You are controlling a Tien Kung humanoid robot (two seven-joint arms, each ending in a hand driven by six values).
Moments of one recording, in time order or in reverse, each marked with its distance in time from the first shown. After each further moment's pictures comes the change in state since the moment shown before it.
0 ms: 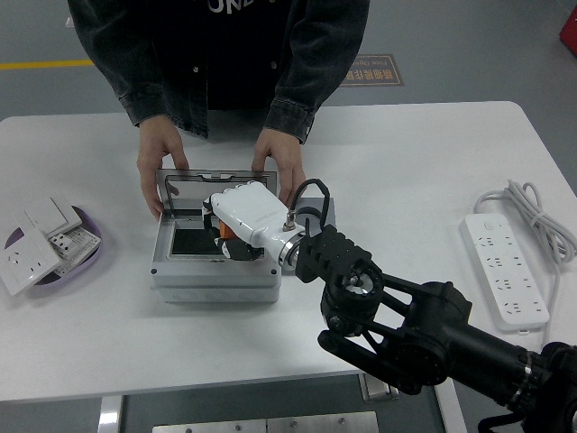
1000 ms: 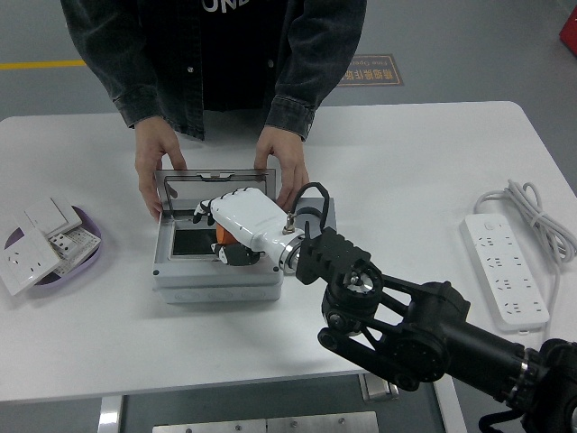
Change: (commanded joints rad) left arm -0.005 0.003 0.000 0.000 0.000 0.000 0.001; right arm 0.011 0.000 -0.017 -0.046 0.037 -0.030 0.060
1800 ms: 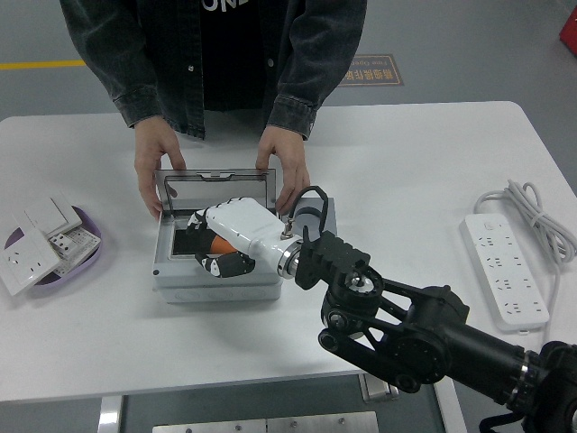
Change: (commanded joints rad) left arm -0.001 -0.002 0.001 0.000 0.000 0.000 0.000; right arm -0.014 0.000 0.003 0.010 0.158 0.011 0.072
